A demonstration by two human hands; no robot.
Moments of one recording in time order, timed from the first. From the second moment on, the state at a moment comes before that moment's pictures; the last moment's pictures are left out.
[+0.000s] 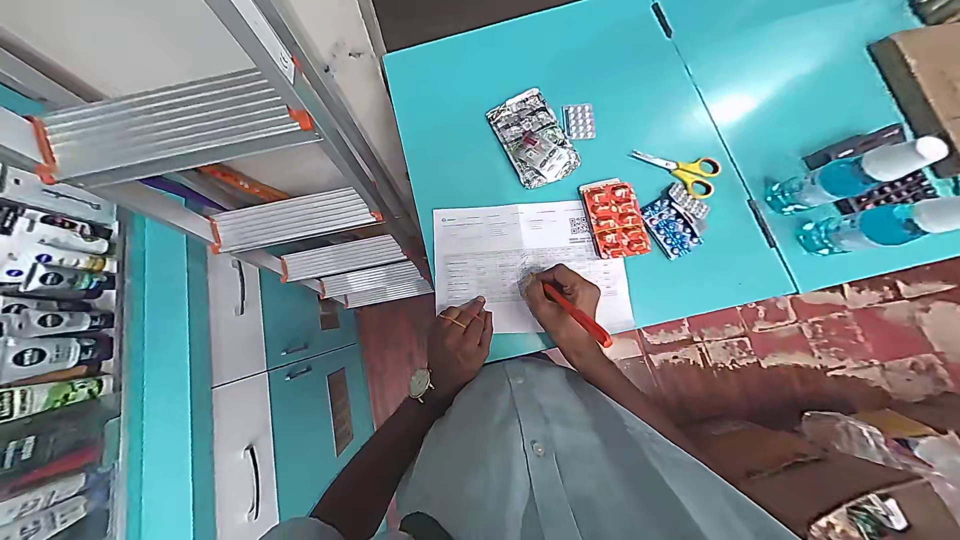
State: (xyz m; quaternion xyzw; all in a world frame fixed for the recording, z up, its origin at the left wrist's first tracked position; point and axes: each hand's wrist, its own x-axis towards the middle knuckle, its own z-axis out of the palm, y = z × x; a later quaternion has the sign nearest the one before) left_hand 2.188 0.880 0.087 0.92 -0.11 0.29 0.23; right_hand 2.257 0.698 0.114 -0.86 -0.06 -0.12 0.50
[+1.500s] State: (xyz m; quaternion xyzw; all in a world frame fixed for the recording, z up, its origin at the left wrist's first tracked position) left_hand 2.187 0.878 0.092 0.93 -0.10 0.29 0.22; right_hand 2.299 0.580 0.140 -0.93 0.02 -0.15 0.32
